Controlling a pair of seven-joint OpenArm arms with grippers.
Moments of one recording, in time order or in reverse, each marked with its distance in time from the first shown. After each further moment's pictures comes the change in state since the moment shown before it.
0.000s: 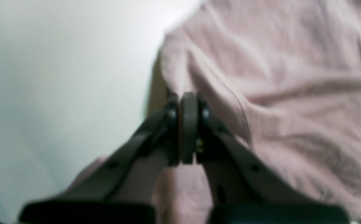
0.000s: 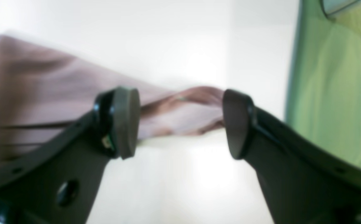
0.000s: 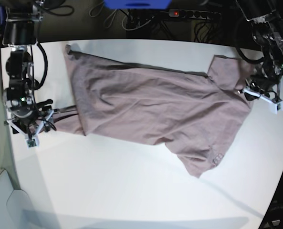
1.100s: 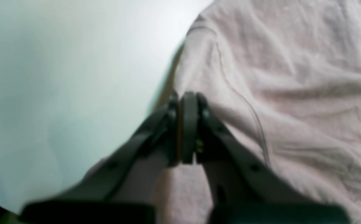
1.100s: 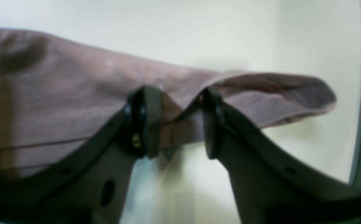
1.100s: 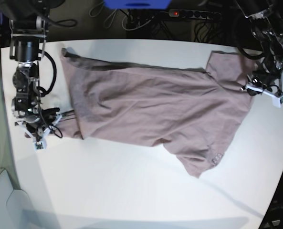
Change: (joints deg) left arm 0.9 2.0 -4.0 0.1 -0.1 0.1 0.0; right arm 6.9 -2.6 -0.4 -15.1 1.4 0.4 2.8
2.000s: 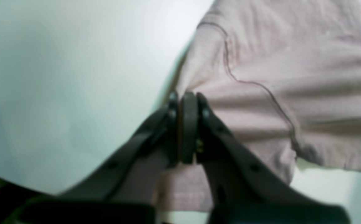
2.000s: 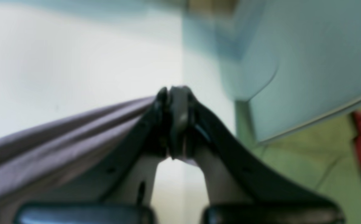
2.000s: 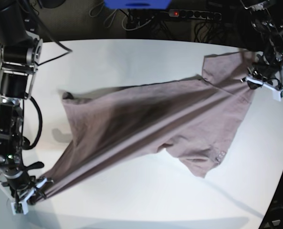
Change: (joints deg) left arm 5.0 0.1 0.0 4.6 -0.5 -0.2 0.0; right arm 16.7 2.2 0.3 12.5 -0.7 0.8 5.3
